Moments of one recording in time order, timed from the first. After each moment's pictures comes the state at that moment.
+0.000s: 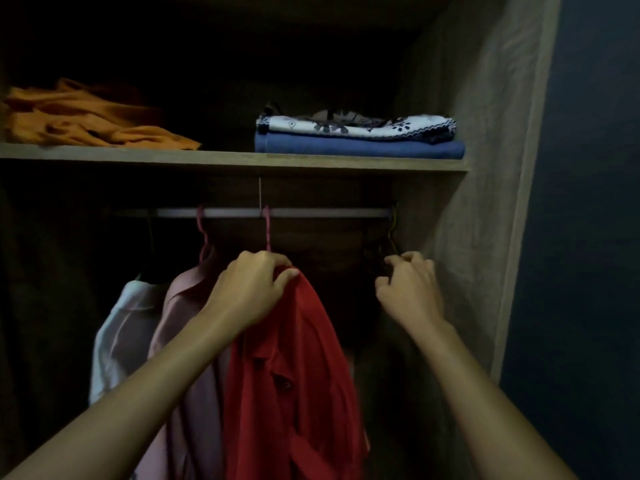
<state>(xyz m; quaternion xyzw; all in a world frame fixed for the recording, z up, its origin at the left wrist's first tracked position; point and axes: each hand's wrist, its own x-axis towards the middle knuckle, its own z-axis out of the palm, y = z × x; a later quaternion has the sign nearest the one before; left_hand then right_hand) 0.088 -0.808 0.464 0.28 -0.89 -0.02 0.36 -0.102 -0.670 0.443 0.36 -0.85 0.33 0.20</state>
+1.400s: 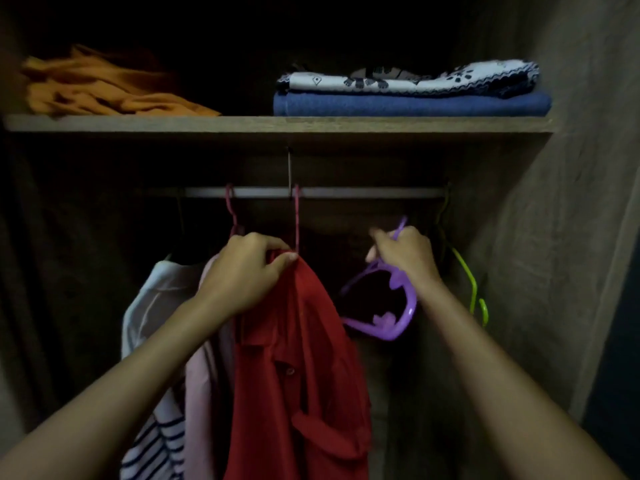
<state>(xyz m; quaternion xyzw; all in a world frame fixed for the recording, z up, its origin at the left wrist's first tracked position) 0.096 -0.843 0.460 0.30 -0.88 -0.01 0.37 -0.132 -0.761 0.456 0.41 -0.76 0.51 0.03</state>
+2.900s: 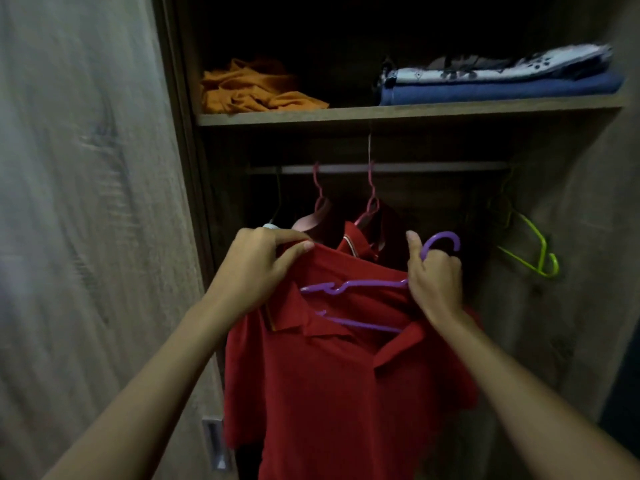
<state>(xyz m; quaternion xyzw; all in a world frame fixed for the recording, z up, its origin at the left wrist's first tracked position) 0.265 -0.790 0.444 0.23 -0.86 0.00 0.46 0.012 -0.733 0.384 0.38 -0.72 0.55 0.20</state>
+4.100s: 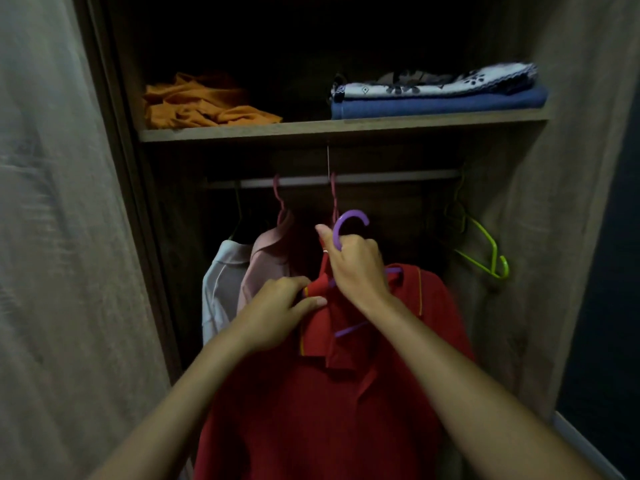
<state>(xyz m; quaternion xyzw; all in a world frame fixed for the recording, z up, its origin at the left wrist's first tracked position) 0.201 -0.779 0.414 0.23 -0.93 -0.11 0.26 0.051 -0.743 0.425 0.49 -0.68 0.53 0.13</state>
